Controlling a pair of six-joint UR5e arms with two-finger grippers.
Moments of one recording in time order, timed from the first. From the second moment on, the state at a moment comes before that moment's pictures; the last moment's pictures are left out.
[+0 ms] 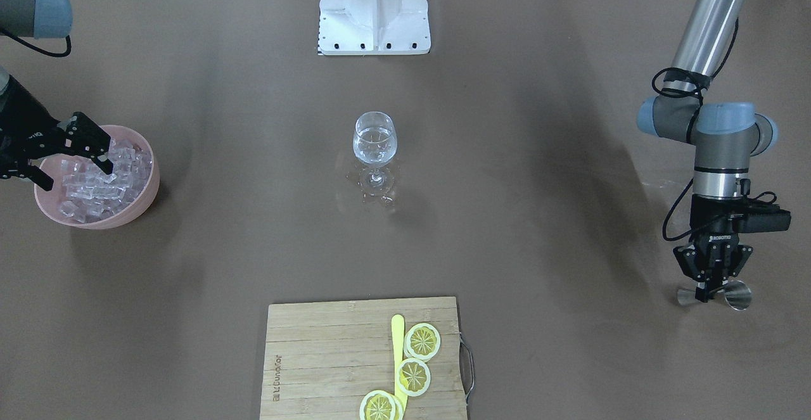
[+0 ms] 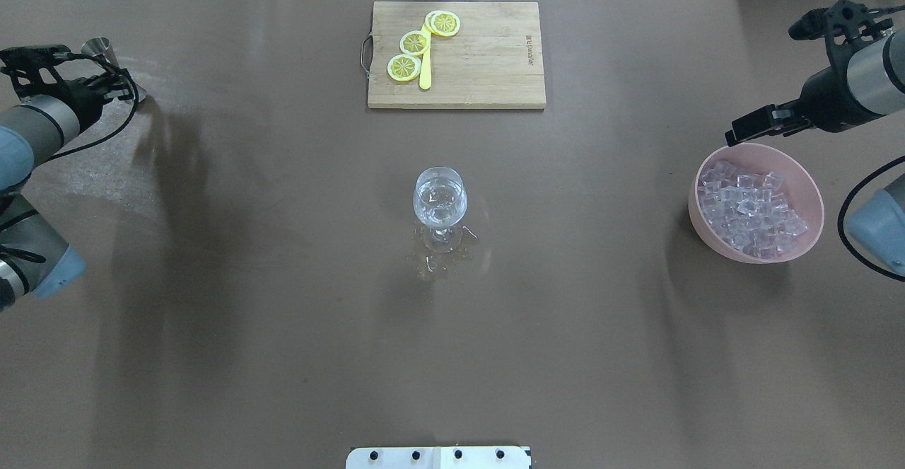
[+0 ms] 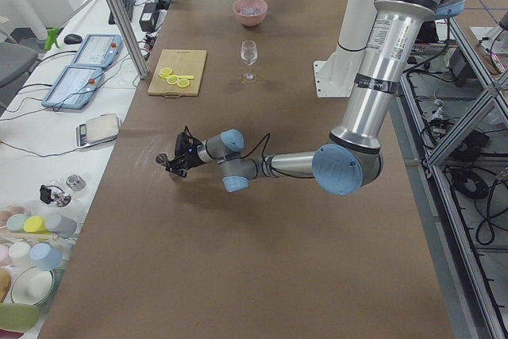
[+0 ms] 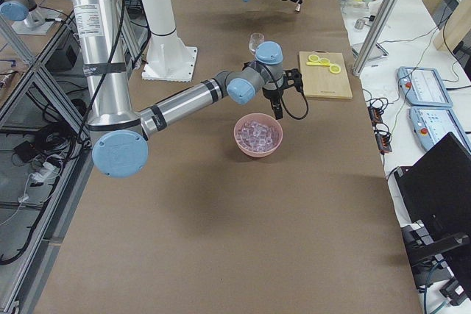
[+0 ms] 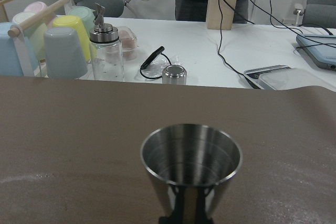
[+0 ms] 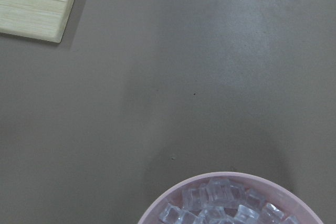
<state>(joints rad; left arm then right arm) -0.88 -1.86 -1.06 -2.94 -1.34 -1.03 1.06 -1.45 1.90 -1.28 2.19 0.63</state>
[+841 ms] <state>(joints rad) -0.88 -1.74 -1.20 -2.95 -1.39 -0.94 1.06 -1.45 1.90 -1.28 2.19 0.63</state>
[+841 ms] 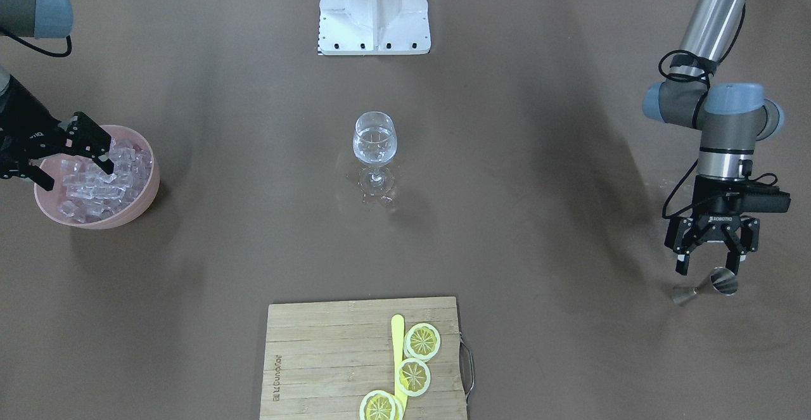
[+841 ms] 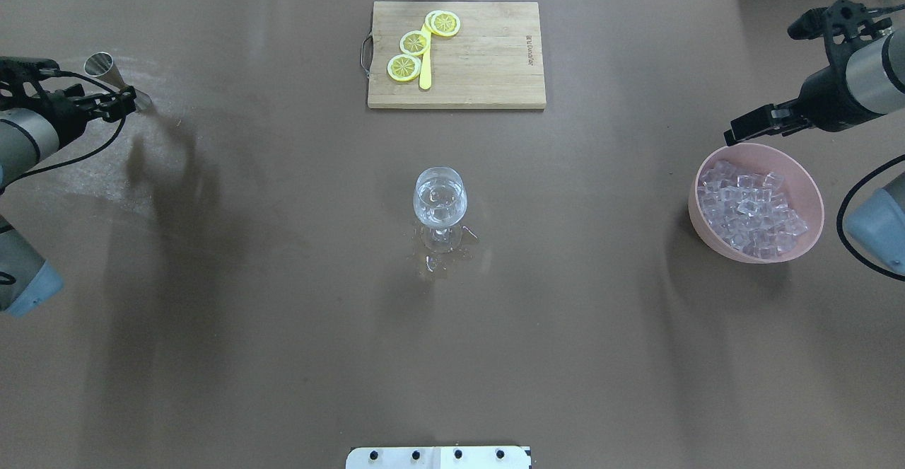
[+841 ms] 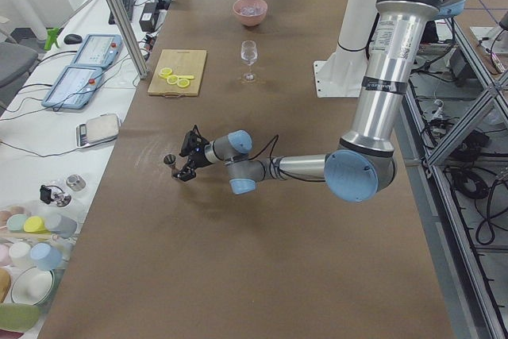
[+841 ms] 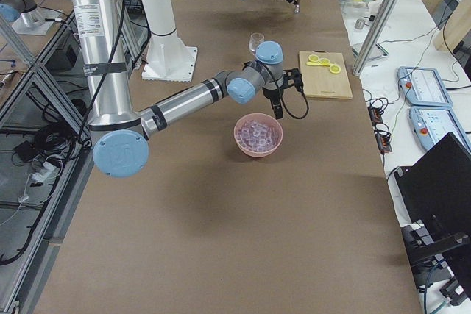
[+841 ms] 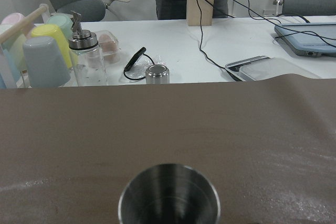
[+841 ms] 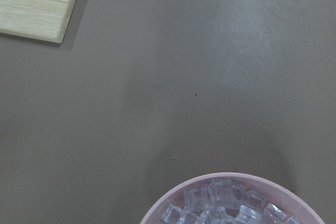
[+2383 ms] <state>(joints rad) -1.22 -1.60 -1.34 -2.93 -2.05 -1.04 0.93 -1.55 1.82 -1.27 2.15 0.64</state>
